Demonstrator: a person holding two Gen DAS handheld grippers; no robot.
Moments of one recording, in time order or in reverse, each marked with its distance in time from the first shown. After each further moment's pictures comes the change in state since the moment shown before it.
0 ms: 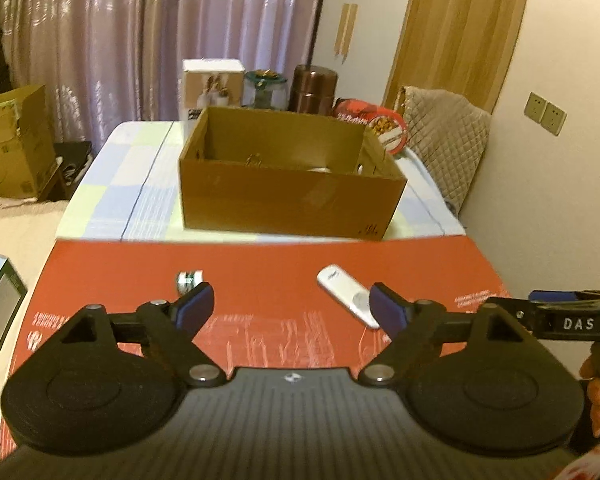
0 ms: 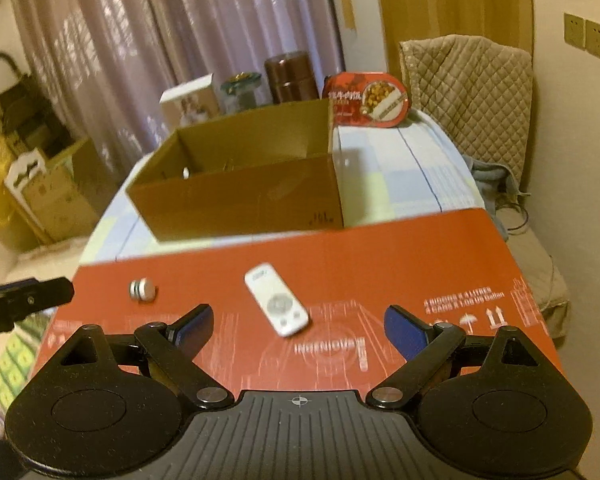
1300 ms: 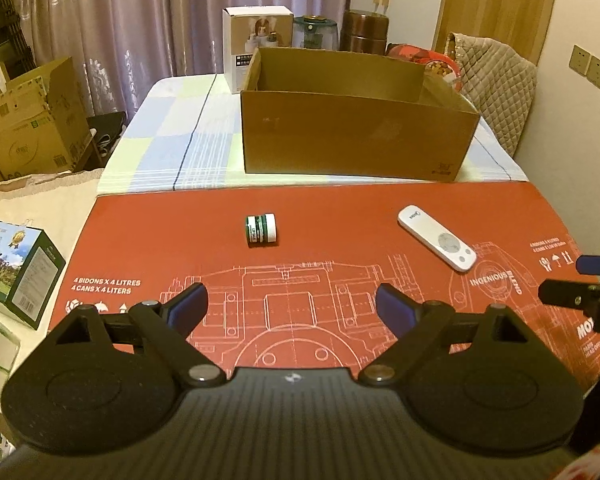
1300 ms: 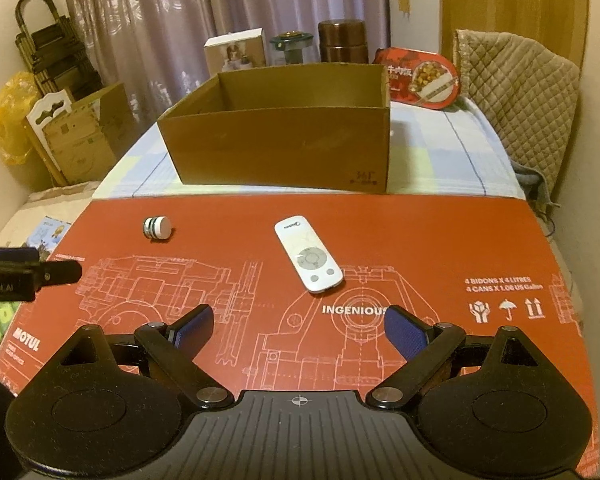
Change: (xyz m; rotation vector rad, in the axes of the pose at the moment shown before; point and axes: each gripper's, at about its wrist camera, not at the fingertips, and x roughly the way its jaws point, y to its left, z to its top) left arm 0.045 0.053 -0.032 0.033 0.115 0.118; right arm 0.044 0.026 -0.038 -0.145 0.051 0.042
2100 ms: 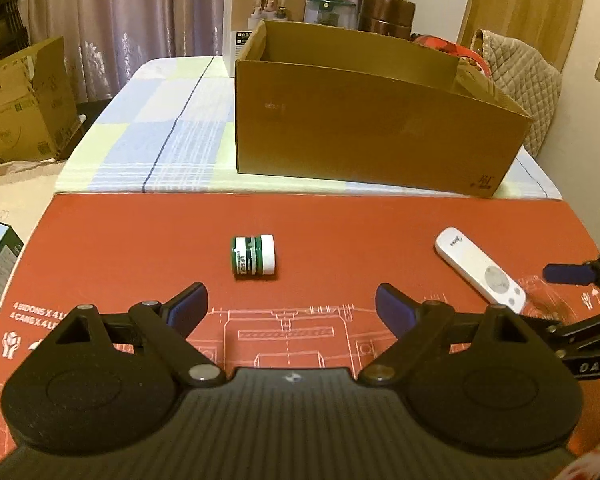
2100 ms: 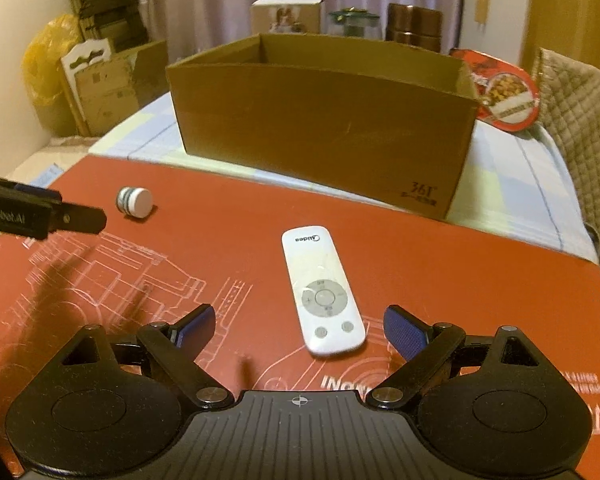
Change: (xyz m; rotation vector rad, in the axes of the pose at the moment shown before) left arm 0.101 0.009 0.018 -0.050 0.004 -0.012; right arm 0.122 -0.011 0.012 -0.219 0.013 0.077
